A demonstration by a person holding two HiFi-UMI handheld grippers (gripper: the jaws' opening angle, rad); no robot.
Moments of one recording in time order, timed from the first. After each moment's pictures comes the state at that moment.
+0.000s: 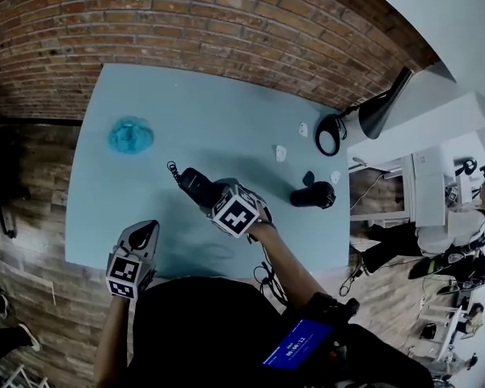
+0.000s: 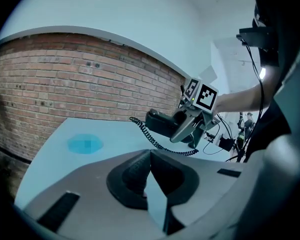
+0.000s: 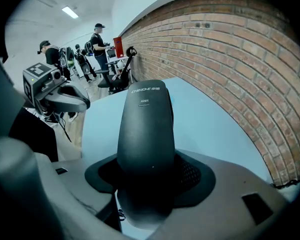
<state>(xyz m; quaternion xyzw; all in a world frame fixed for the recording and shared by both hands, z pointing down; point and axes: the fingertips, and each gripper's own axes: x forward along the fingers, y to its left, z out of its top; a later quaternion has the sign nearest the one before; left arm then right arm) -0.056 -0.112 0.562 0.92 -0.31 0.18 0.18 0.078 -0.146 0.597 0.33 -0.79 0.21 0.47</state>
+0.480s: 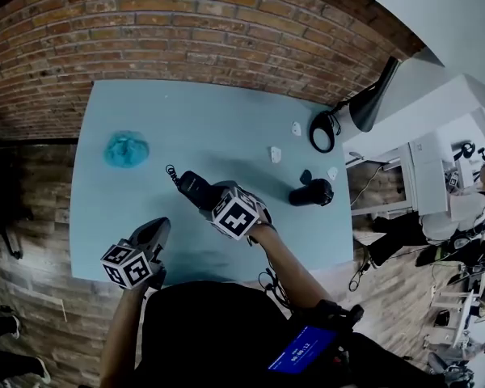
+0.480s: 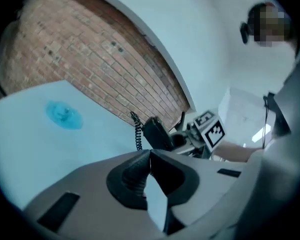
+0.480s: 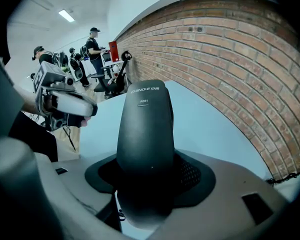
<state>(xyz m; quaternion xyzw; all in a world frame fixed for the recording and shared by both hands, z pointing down) -0.021 -0.134 0.558 0.88 -0.24 0.03 0.40 0.087 -0.153 0.587 0.36 -0.79 0.22 0.45</state>
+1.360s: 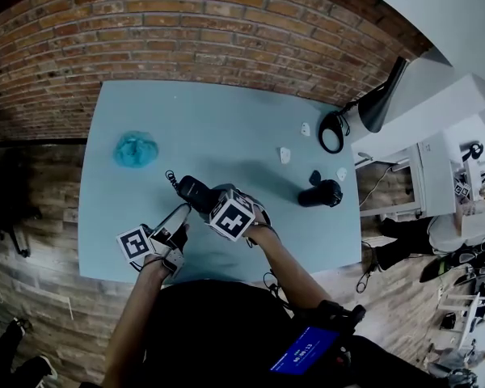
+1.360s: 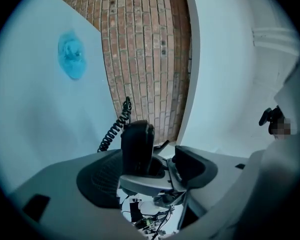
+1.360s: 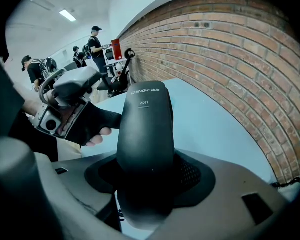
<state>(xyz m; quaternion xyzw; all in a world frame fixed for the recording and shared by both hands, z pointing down) 0.013 -0.162 0.547 0.76 -0.13 -0.15 0.62 0.060 -0.155 0.602 0.34 -0.79 0.22 0.45</state>
